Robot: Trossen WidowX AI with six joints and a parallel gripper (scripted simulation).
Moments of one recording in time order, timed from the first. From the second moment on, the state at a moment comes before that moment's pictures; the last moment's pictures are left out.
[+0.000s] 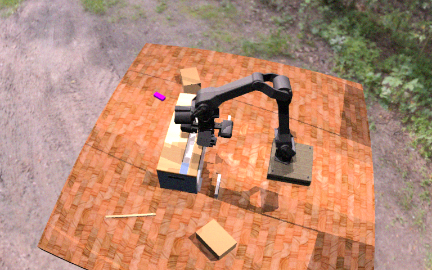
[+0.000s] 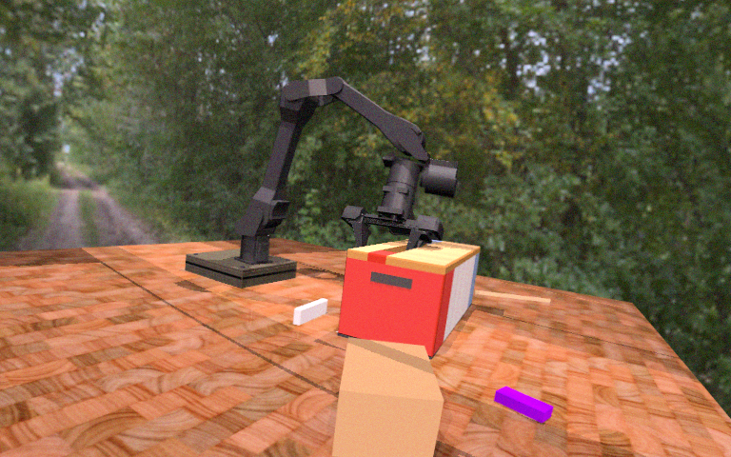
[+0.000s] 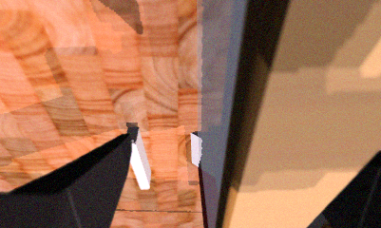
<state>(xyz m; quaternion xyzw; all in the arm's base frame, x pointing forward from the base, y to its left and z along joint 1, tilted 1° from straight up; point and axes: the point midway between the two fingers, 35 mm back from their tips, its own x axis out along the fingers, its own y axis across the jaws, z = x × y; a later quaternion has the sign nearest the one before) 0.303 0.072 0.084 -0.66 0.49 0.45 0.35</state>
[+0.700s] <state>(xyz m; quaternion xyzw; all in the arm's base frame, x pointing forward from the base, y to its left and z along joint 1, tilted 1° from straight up) 0.306 0.064 0.084 -0.66 0.49 0.45 0.35</state>
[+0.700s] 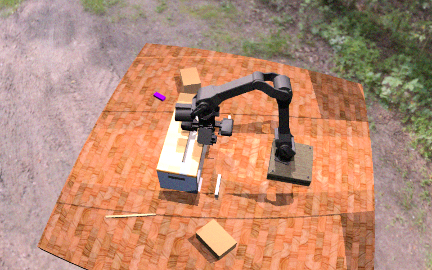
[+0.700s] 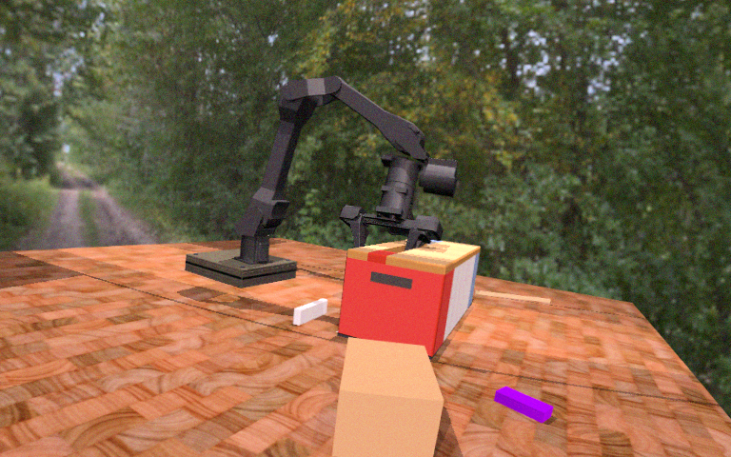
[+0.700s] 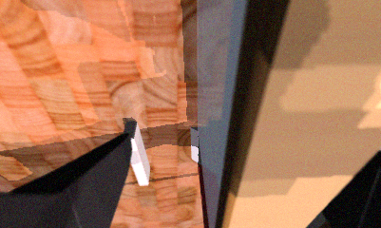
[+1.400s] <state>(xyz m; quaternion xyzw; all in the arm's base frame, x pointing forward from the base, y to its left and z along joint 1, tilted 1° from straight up) 0.309 0.054 0.084 -0.66 0.49 0.45 0.35</state>
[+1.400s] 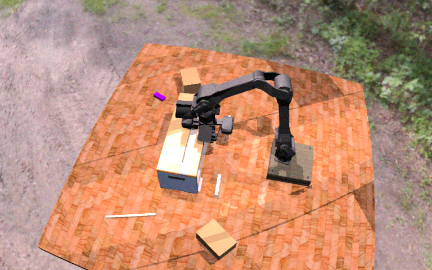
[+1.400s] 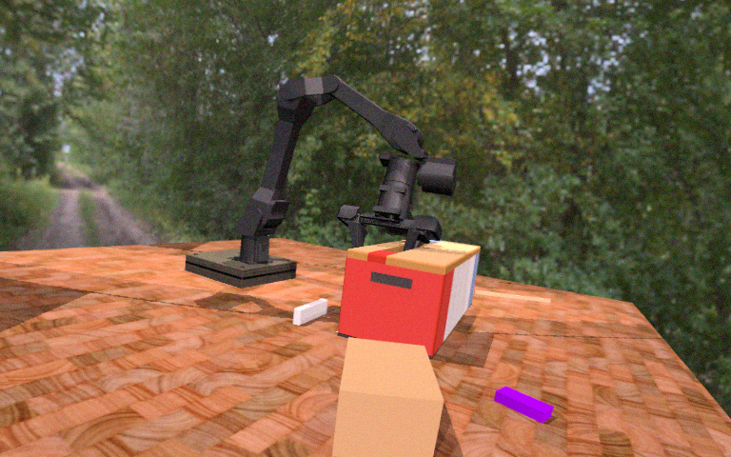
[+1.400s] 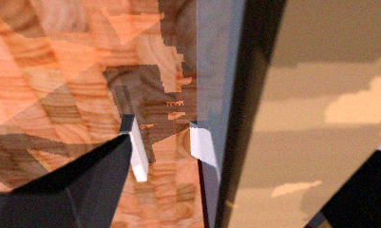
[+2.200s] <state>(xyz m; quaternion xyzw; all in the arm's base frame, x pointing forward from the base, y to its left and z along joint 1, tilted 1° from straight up) 0.315 0.032 0.085 -0.66 0.49 0.45 0.35</state>
